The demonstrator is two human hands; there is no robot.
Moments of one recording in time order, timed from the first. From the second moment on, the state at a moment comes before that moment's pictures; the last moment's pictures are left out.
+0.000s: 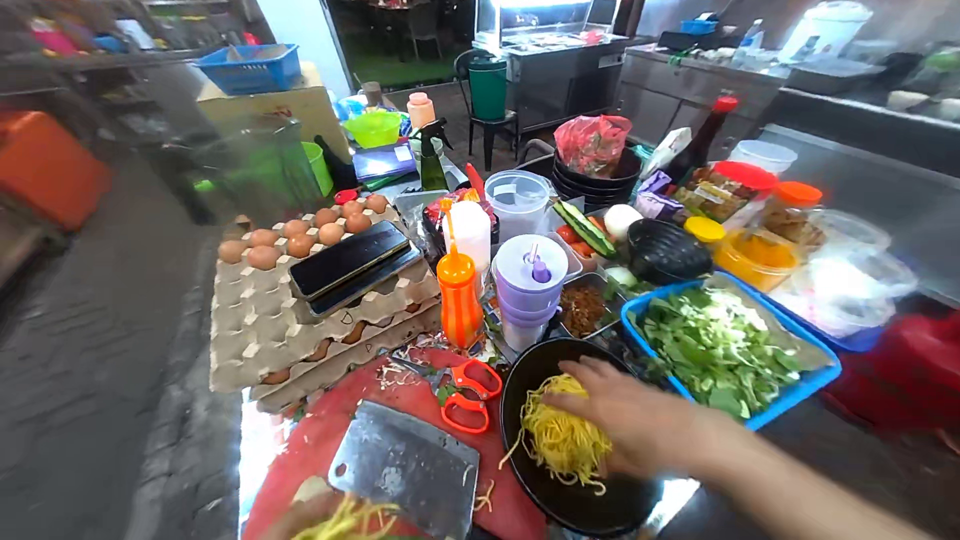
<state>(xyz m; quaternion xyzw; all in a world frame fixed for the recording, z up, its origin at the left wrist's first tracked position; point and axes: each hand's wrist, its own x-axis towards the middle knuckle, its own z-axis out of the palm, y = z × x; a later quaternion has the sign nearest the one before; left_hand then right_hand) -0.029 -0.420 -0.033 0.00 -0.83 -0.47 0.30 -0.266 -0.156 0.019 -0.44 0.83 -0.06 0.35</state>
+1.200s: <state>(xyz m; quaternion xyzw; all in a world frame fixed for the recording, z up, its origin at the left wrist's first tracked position) -0.142 -0.450 -0.095 -0.03 -0.58 -0.74 0.35 -0.230 -0.320 -0.027 -0.56 0.75 -0.35 0.06</state>
